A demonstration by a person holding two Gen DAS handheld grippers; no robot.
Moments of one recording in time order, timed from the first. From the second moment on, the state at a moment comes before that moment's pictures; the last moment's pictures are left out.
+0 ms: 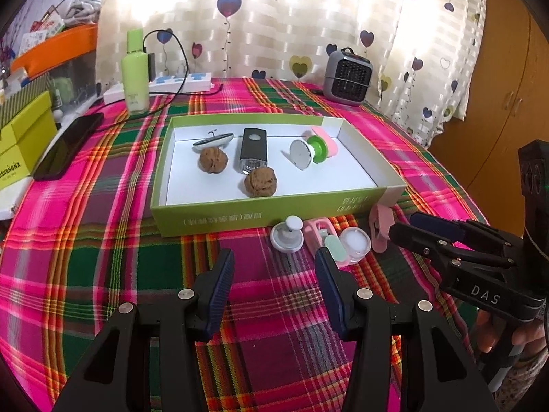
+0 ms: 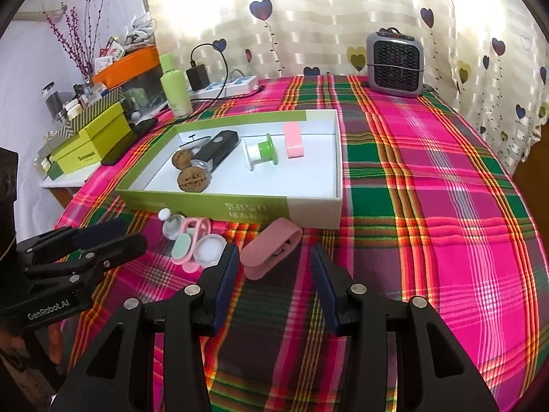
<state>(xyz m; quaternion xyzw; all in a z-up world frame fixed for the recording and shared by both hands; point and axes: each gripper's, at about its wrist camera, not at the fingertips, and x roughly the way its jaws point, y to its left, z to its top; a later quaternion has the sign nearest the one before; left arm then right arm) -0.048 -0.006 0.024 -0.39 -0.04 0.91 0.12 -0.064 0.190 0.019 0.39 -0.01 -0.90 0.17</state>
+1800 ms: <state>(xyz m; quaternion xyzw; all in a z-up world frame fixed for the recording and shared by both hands) -0.082 0.000 0.014 -0.42 -0.05 0.90 0.12 -0.079 0.176 0.010 0.41 0.03 -0.90 0.14</state>
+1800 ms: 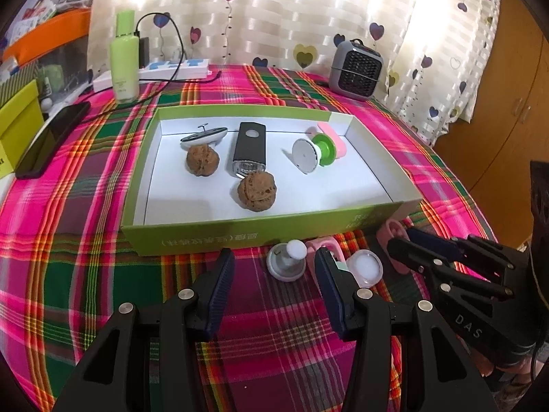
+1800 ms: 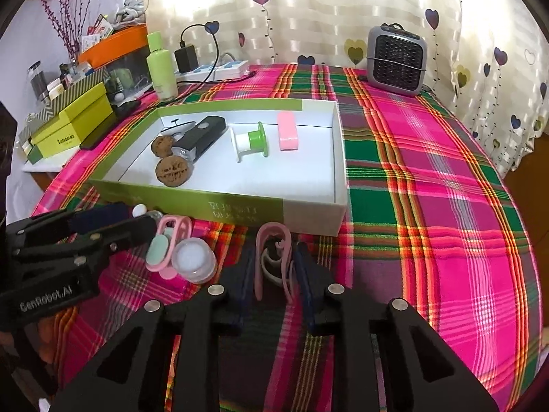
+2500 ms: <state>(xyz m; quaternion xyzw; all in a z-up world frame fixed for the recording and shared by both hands) -0.090 -0.003 0.007 -0.42 -0.06 0.90 0.11 -0.078 0.176 0.008 0.42 0.03 -0.90 0.14</state>
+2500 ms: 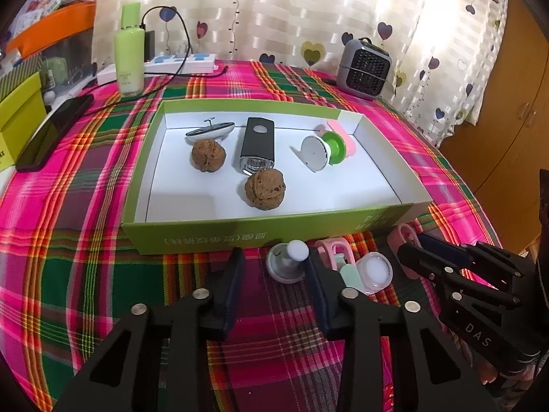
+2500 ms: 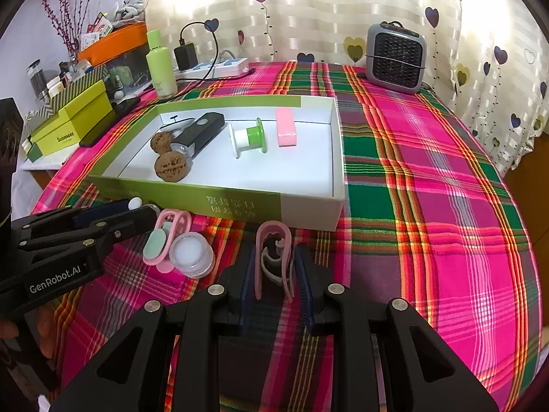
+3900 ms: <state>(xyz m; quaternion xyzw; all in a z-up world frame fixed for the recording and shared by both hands) -0.088 -0.004 0.008 -0.42 -0.08 0.89 0.12 -0.080 0.177 0.007 0.43 0.03 -0.89 0.16</state>
